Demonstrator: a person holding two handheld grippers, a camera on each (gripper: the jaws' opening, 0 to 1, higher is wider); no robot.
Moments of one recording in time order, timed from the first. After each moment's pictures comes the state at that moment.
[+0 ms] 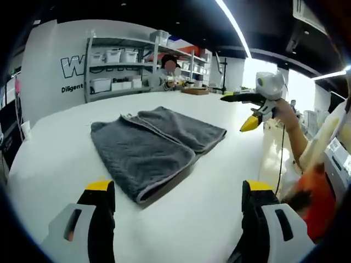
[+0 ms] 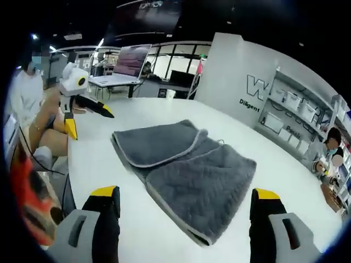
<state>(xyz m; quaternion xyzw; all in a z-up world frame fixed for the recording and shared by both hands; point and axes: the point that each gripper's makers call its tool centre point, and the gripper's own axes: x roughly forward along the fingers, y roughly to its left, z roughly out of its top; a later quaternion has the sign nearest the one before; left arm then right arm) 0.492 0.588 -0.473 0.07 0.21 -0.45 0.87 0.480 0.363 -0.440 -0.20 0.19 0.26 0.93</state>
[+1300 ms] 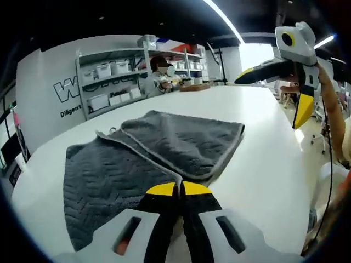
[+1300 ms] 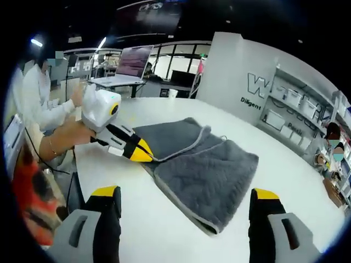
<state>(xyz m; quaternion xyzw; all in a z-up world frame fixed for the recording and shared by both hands) 0.534 0.476 -0.515 0.14 0.15 -0.43 0.88 0.460 0.358 -0.449 -0.19 0.20 0.27 0.92</state>
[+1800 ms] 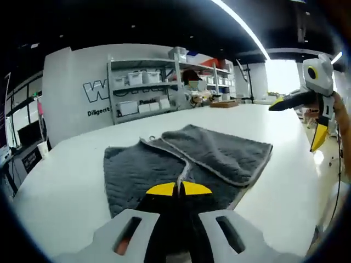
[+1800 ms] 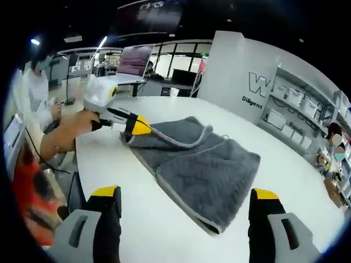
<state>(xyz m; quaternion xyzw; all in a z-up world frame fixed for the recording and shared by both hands) 0.574 0.550 -0.477 0.09 0.10 -0.33 0.94 0.459 0.363 -0.450 -0.19 0.20 0.27 0.92</state>
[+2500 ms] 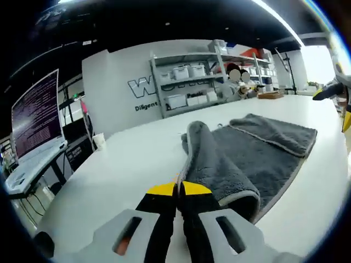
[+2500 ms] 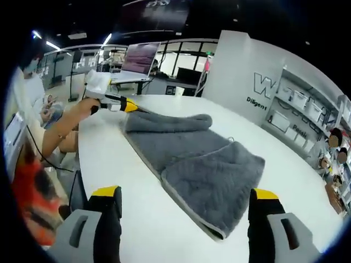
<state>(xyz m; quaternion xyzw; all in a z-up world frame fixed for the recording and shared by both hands) 0.601 0.701 -0.472 0.13 0.11 -0.14 0.98 0.462 0.377 -0.448 -0.20 0.21 0.29 0.91</state>
